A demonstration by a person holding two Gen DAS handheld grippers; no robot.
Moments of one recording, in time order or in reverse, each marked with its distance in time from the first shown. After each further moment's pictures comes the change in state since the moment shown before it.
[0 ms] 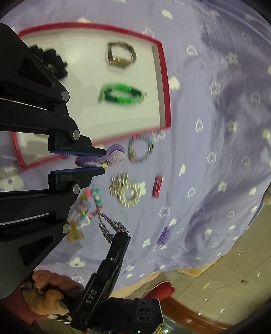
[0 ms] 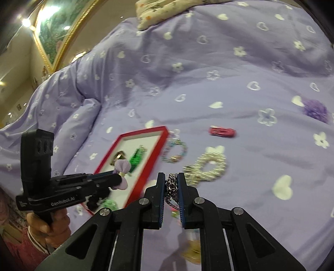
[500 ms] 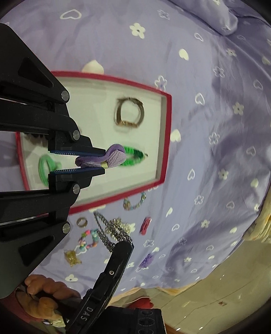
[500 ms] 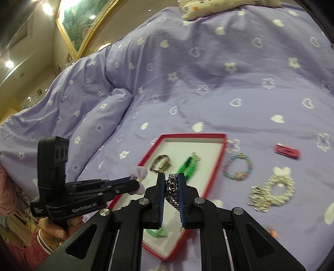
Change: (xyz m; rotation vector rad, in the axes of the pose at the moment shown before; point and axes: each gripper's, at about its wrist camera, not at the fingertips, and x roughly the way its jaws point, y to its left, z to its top) left arm -0.032 0.085 -0.013 -0.129 -0.042 0.089; right arm 0.053 0.090 0.018 -0.107 0.035 0.146
